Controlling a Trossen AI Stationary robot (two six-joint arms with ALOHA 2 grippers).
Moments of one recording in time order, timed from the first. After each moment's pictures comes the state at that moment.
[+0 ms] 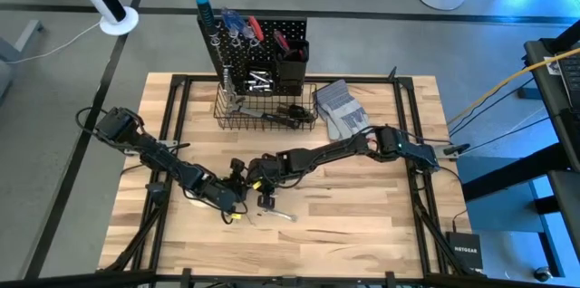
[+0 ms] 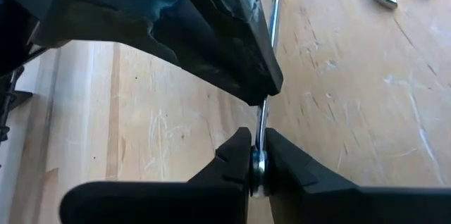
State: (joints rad) left arm -0.50 1.59 0.50 0.16 -0.60 0.09; right arm 0.14 2.32 1.79 -0.40 -0.10 0.24
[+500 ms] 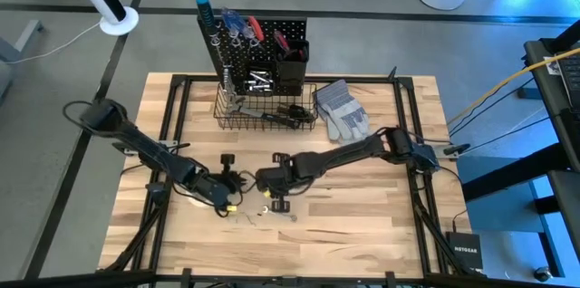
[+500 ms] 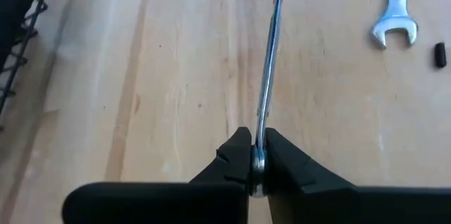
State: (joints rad) left arm -0.50 1.38 0.53 -0.10 -0.56 -0.20; right arm 0.21 2.22 1.86 -0.78 0.08 0.17
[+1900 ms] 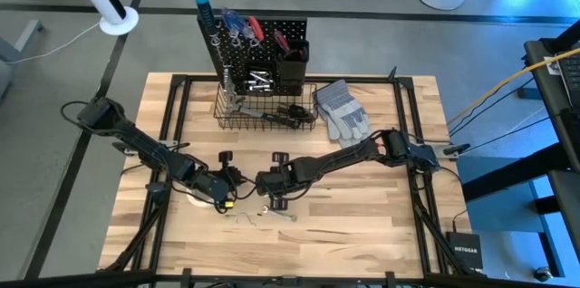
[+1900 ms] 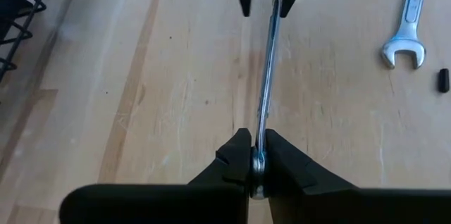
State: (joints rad) left arm -0.47 1.34 0.52 -0.12 -0.53 -0.30; right arm 0.22 2.26 1.82 -0.70 0.24 0.15
